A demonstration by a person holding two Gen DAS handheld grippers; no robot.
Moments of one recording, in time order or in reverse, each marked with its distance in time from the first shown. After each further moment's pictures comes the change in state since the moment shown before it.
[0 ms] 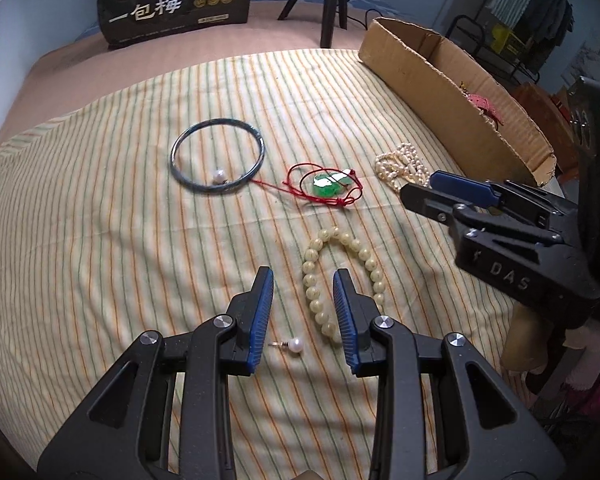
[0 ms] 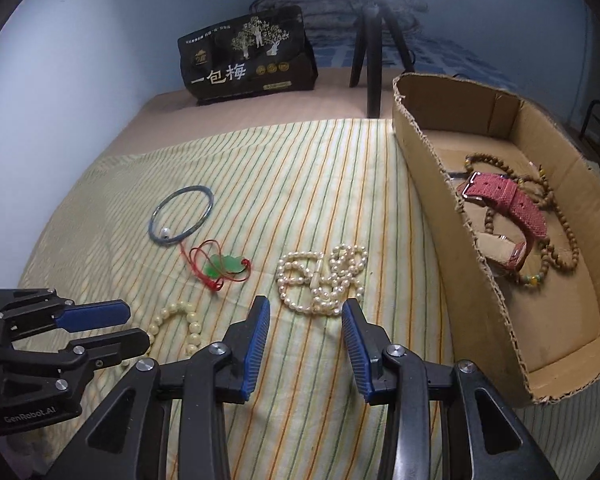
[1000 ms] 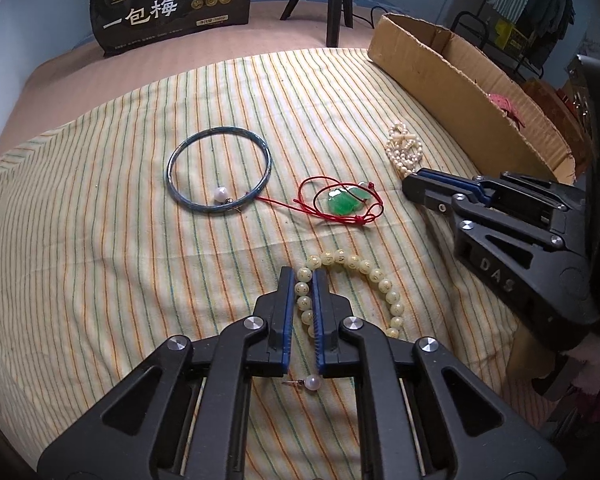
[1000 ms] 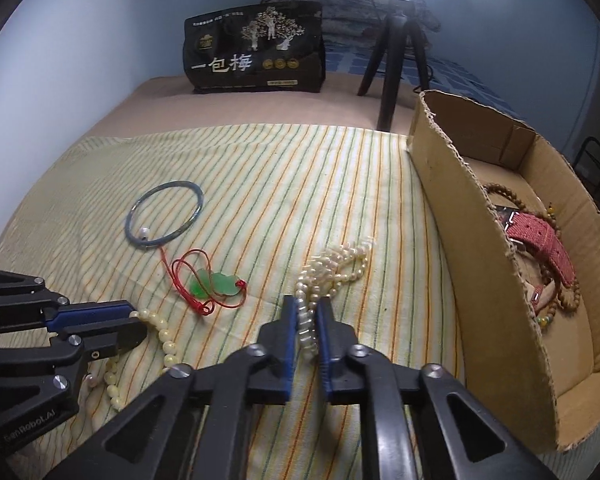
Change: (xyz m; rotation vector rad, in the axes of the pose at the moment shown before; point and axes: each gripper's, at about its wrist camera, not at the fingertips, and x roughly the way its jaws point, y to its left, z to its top) left arm 0.022 0.008 0.010 0.014 -0.016 0.032; right arm 0.021 0.012 0.011 -0.089 -0.004 -0.059
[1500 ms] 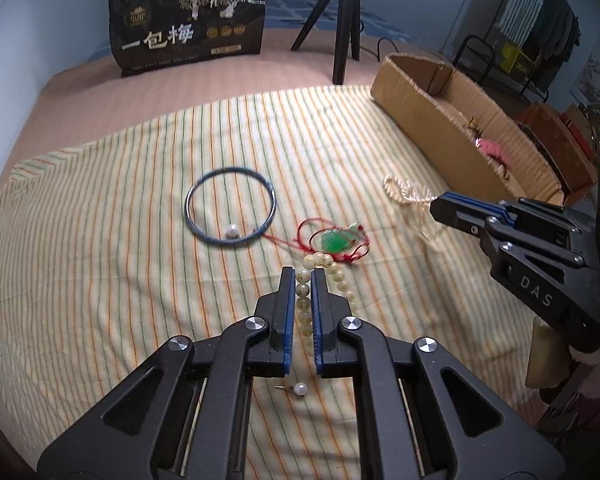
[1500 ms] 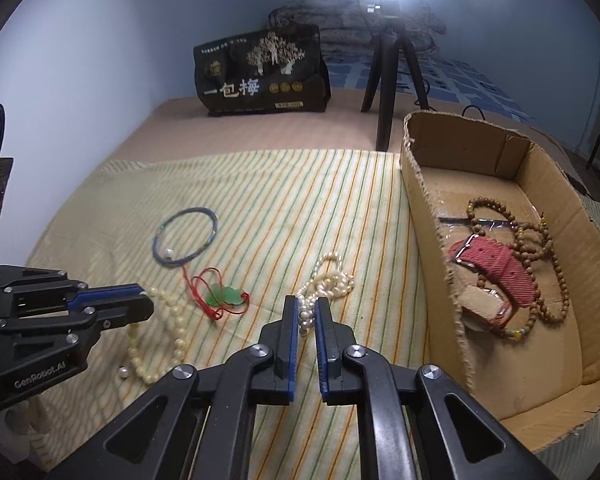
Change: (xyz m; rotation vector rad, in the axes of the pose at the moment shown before) left arm -0.033 -0.006 0.013 -0.047 -0.075 0.013; right arm -0.034 -0.020 0.010 0.020 -0.042 0.090
